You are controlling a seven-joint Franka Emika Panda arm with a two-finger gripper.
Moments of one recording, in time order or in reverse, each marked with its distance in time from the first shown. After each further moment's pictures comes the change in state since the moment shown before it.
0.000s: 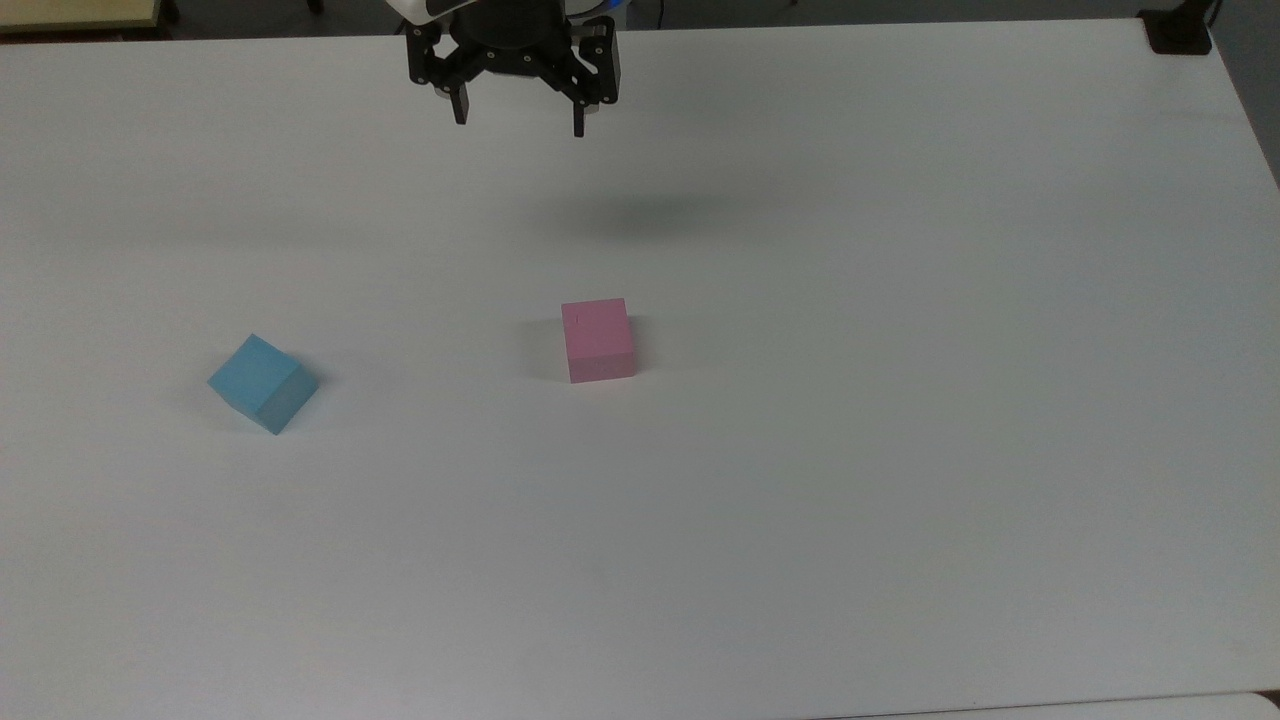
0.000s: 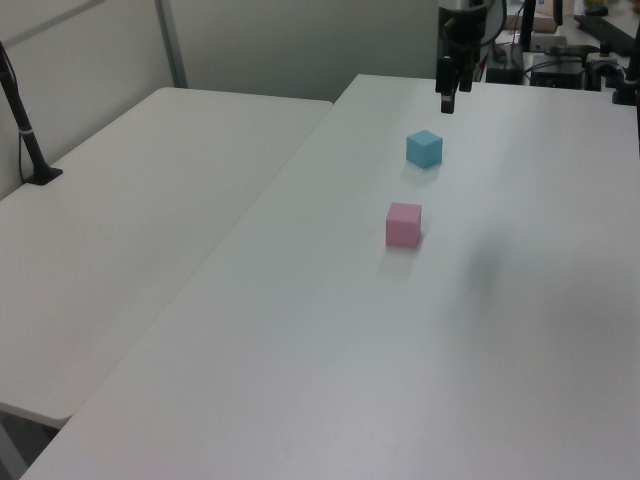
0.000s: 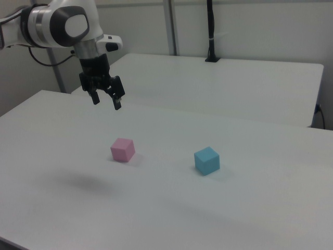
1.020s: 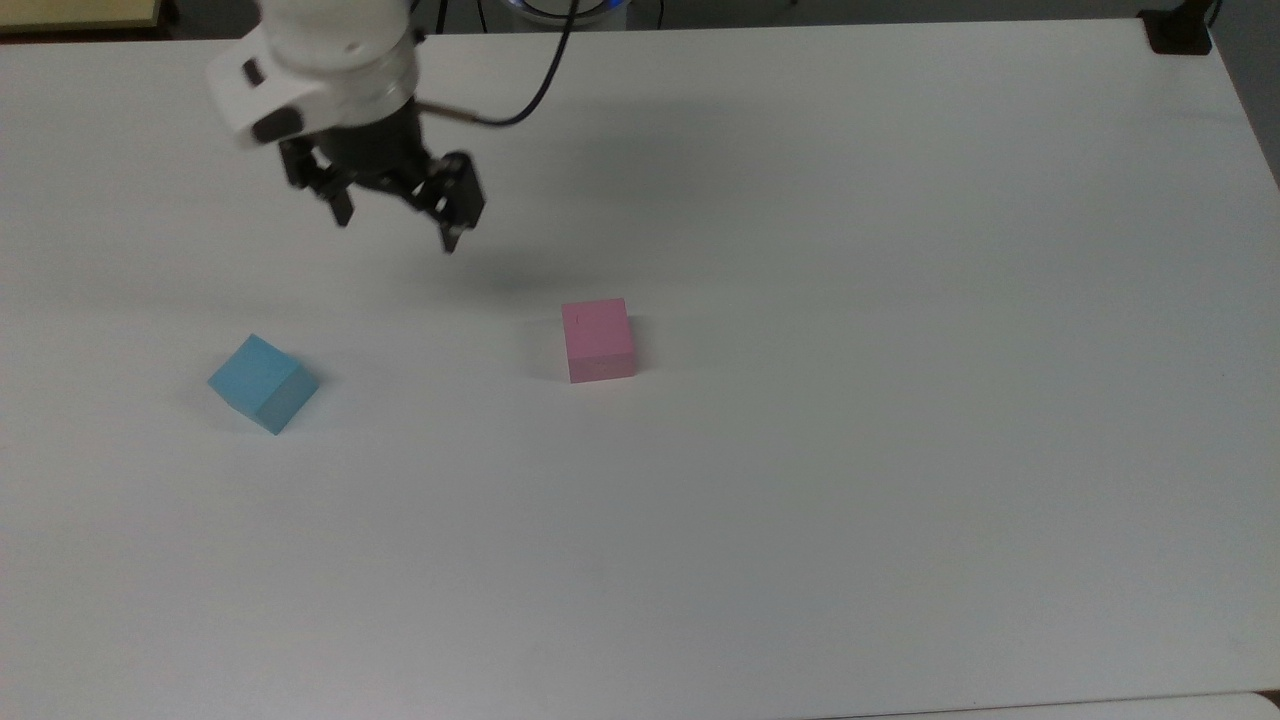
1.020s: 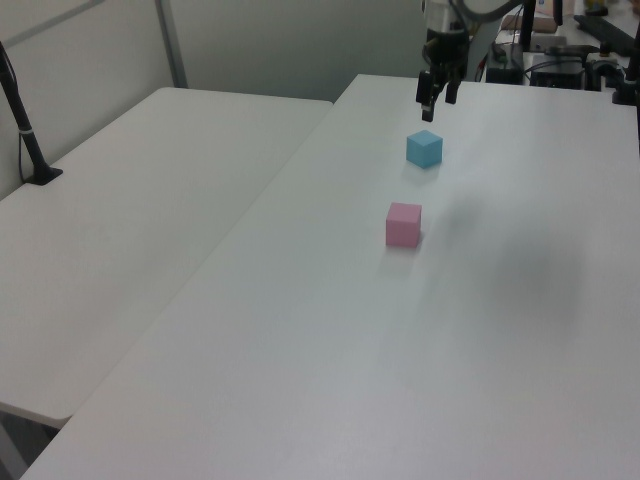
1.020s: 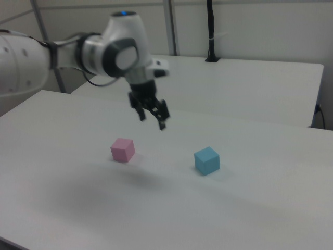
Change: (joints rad) arm -0.170 0.177 -0.006 0.022 0.003 0.216 -0.005
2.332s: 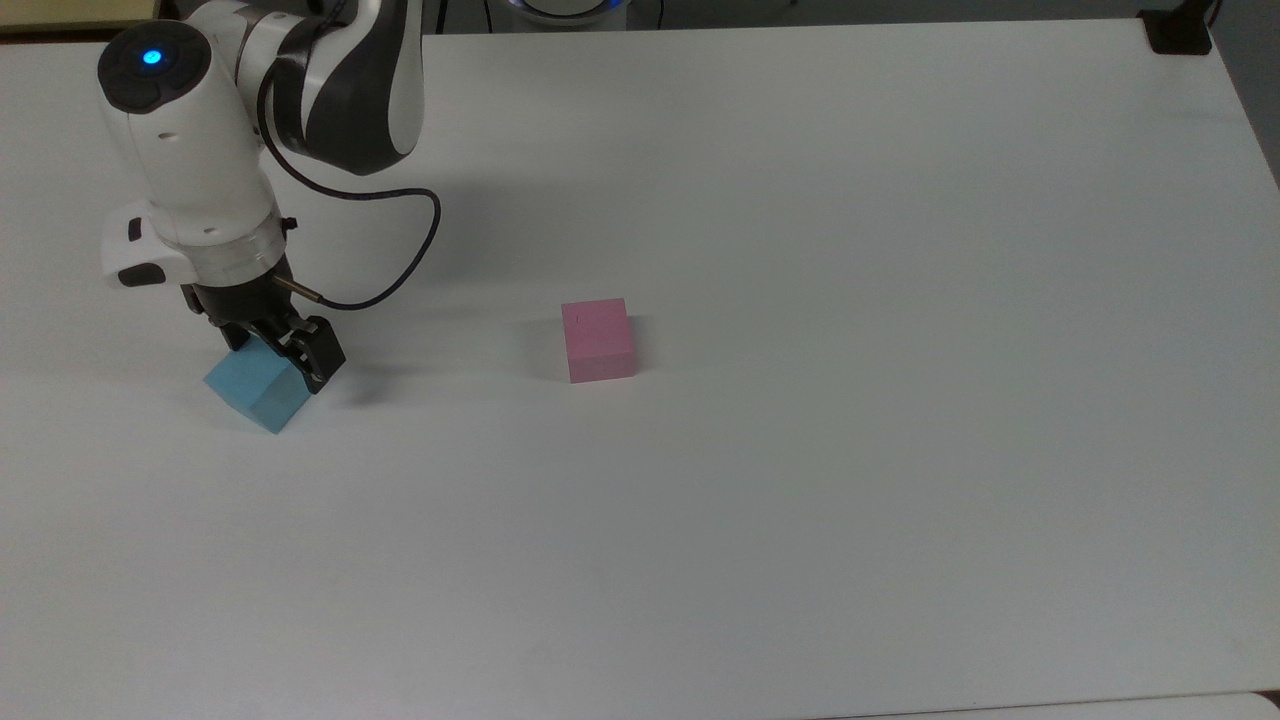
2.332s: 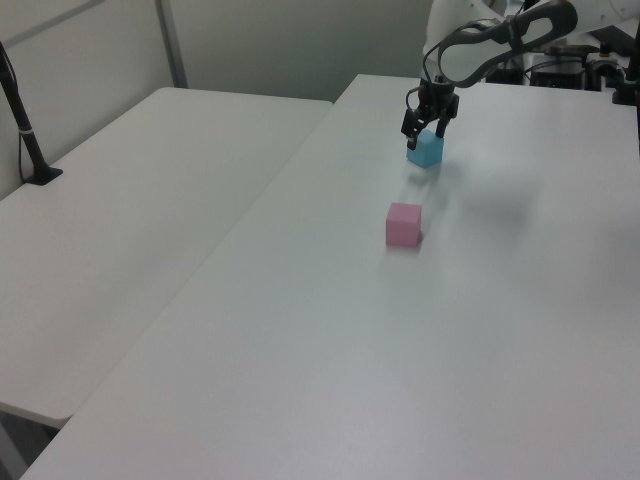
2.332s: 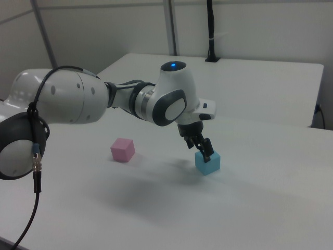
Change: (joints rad) arm -0.153 0.292 -0.006 0.069 -0.021 0.338 0.101
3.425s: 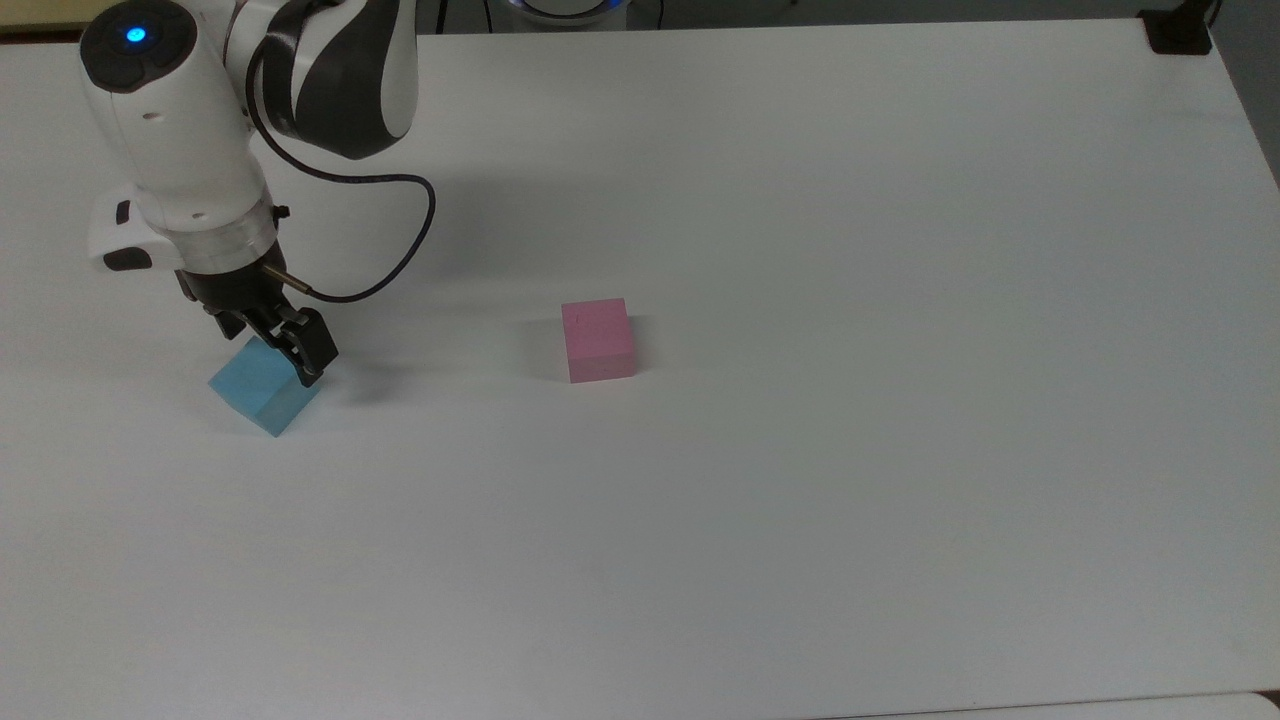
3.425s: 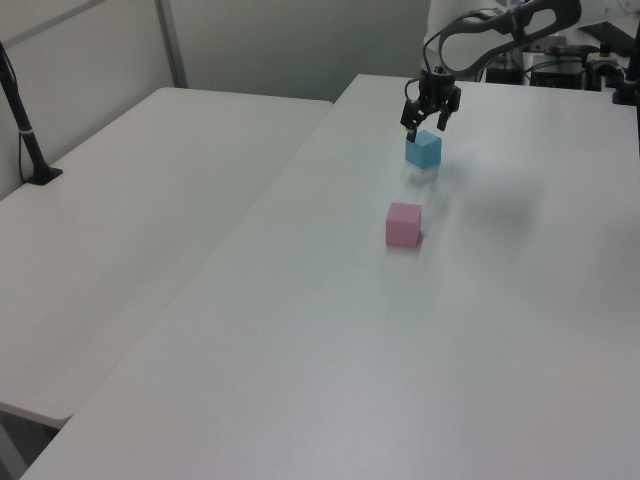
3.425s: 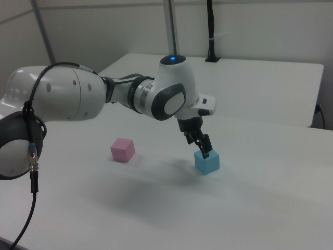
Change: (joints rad) arm -0.012 -0.018 0.015 0.017 0.000 -0.040 0.052
